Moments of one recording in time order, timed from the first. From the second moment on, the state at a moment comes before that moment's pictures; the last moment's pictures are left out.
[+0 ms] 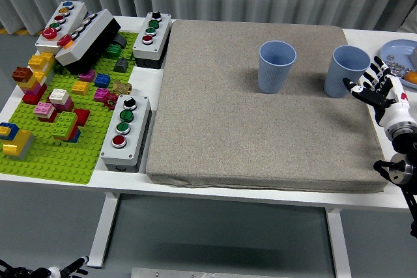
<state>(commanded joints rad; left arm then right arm) -0.18 0.08 -1.21 -0.18 1.42 -0.22 0.11 0.48 -0.18 1.18 0.92 -0.87 -0.23 0.11</state>
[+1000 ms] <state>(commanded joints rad) -0.19 0.08 -1.20 -0.18 1.42 -0.22 0.11 0.53 -0.15 1.18 0.87 -0.87 -0.22 0.11</state>
